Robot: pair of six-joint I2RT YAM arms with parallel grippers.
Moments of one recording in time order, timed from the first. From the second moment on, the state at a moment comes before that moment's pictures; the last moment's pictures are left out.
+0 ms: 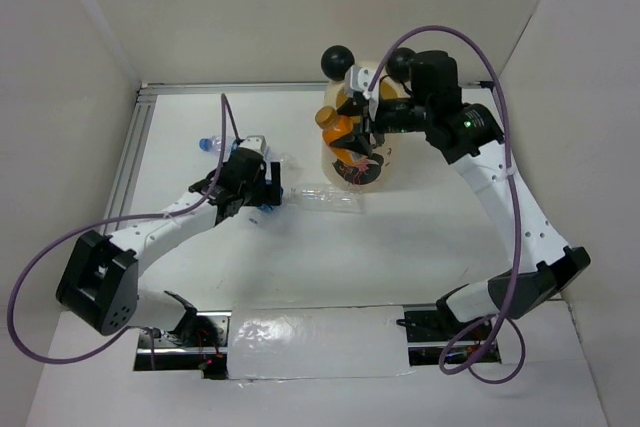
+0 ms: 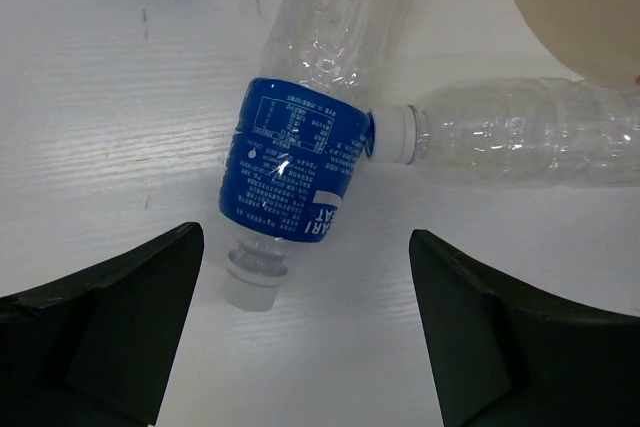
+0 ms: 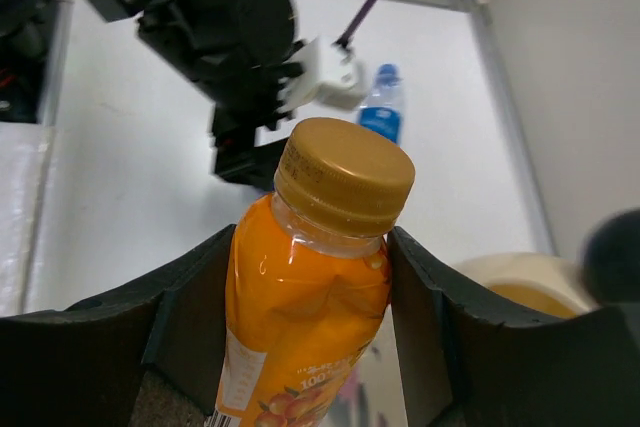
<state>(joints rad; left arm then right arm) -0.52 1.34 0.89 -0.32 -0.23 -0.47 0.48 1.43 1.74 -0.80 -0.84 -0.66</state>
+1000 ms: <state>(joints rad) -0.51 1.60 0.89 -0.14 -0.27 -0.29 0.21 1.52 1.53 -0.25 -0.88 -0.59</state>
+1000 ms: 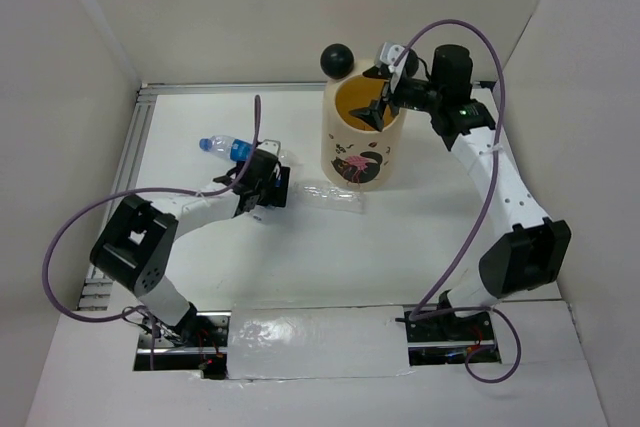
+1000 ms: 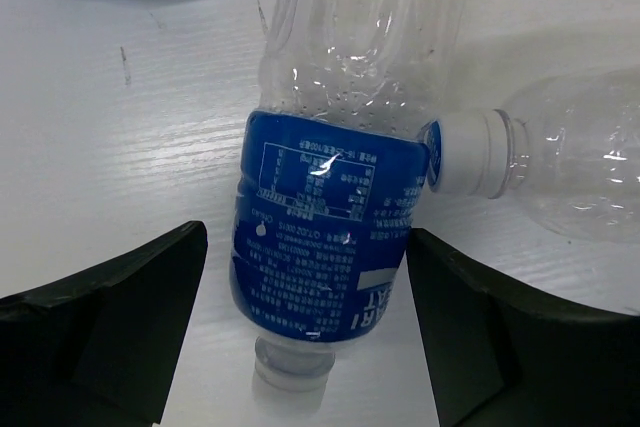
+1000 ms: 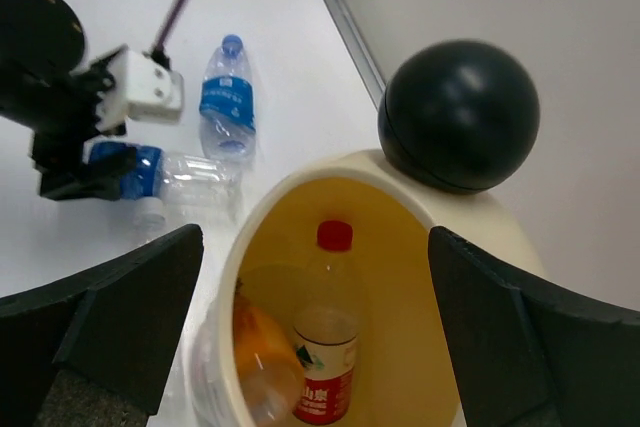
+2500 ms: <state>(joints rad) -0.77 1.57 1.73 -0.21 -0.05 -0.16 -0.12 0.95 0.92 -0.20 -0.80 -0.24</state>
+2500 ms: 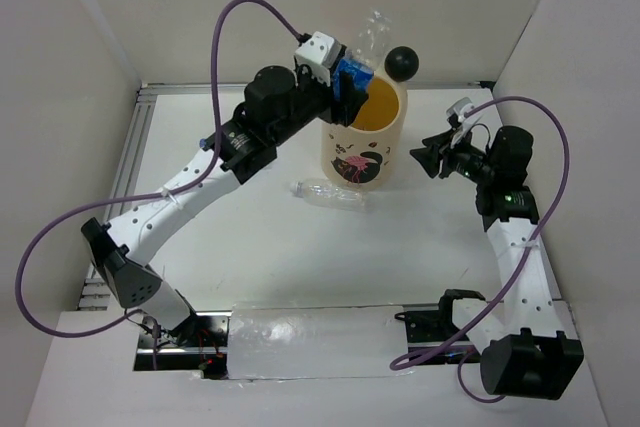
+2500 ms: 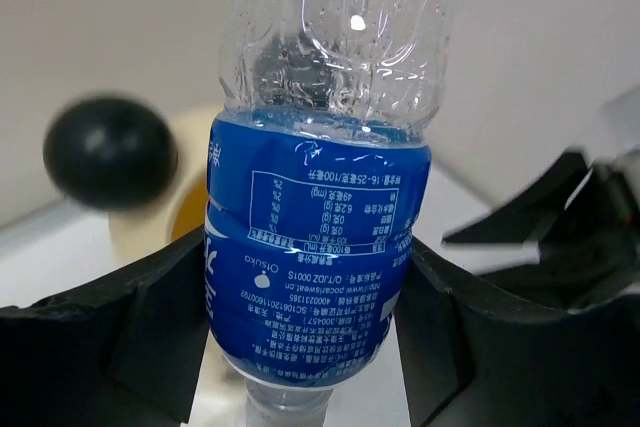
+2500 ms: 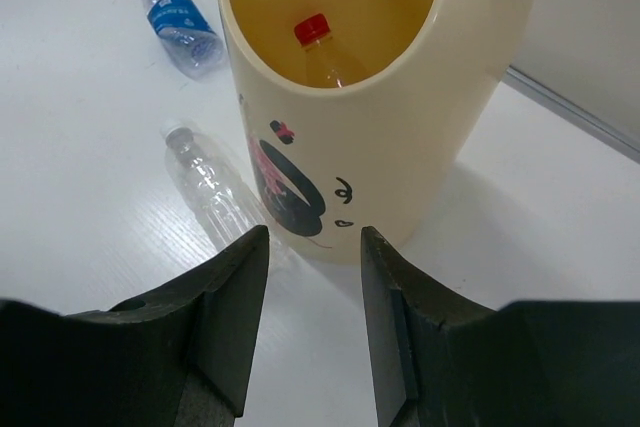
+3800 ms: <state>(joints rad) -0.82 1.90 1.57 0.53 -0.31 -0.04 -0.14 0.90 0.80 -0.24 -0.77 -0.28</state>
